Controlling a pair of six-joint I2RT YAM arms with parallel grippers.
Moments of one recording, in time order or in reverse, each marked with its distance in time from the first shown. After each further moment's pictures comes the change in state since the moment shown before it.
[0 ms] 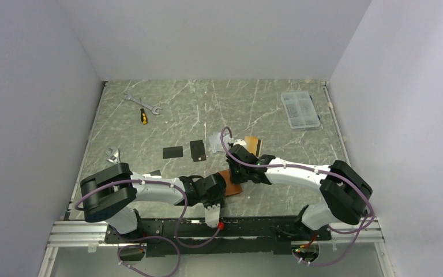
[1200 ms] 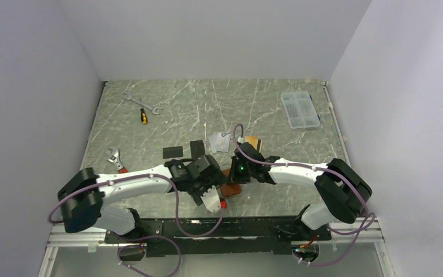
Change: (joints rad) left arm 0.094 -0.150 0.161 -0.391 -0.028 -0.290; right arm -0.109 0.040 -0.128 0.190 -0.226 0.181
